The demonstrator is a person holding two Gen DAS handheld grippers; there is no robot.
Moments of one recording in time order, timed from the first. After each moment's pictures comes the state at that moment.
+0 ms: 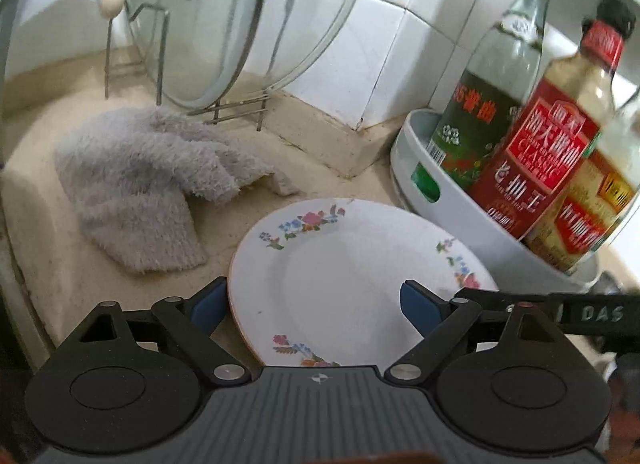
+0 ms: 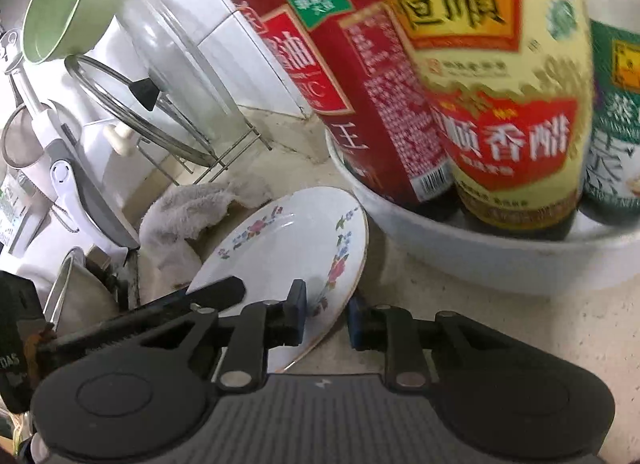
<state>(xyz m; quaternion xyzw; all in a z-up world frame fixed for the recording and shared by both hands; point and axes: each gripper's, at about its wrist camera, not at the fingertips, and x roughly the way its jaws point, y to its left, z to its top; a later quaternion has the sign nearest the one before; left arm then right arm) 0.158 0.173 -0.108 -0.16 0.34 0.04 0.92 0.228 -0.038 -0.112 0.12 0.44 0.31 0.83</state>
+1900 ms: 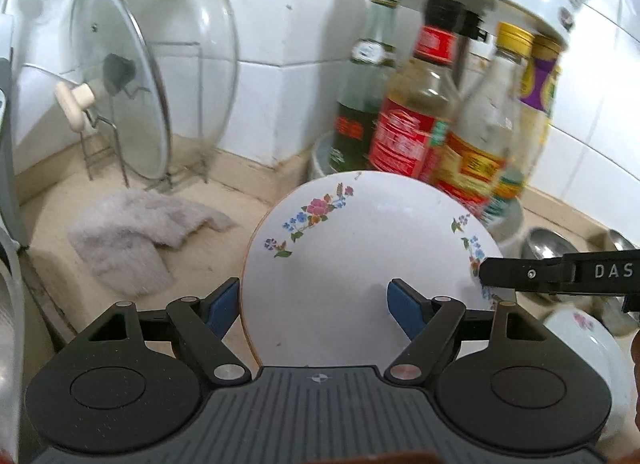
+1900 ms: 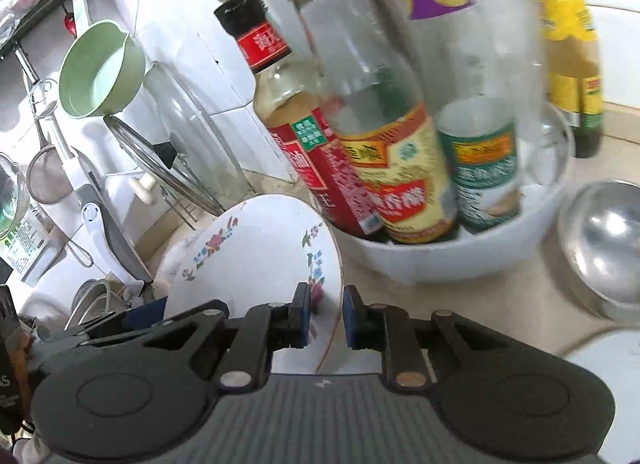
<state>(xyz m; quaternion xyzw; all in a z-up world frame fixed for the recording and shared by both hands) 0.097 0.104 -0.048 -0.06 0.33 0.00 0.94 0.144 -0.124 -0.043 0.15 0.37 0.26 0.88</state>
